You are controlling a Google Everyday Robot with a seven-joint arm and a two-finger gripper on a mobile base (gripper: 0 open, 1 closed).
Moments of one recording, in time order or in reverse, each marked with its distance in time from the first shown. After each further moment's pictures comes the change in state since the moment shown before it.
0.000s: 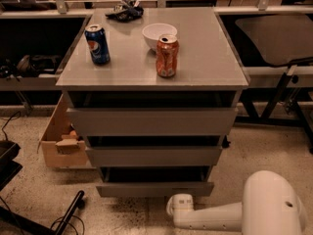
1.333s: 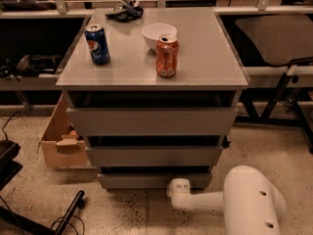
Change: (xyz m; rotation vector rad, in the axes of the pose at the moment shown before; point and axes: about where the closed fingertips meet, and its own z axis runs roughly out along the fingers) arm -0.028 -0.081 0.054 0.115 -0.026 -0.021
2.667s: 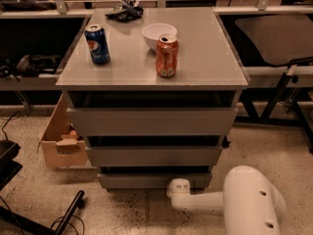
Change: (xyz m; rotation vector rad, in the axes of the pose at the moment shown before) arm 0.000 0.000 0.000 0.000 0.000 0.000
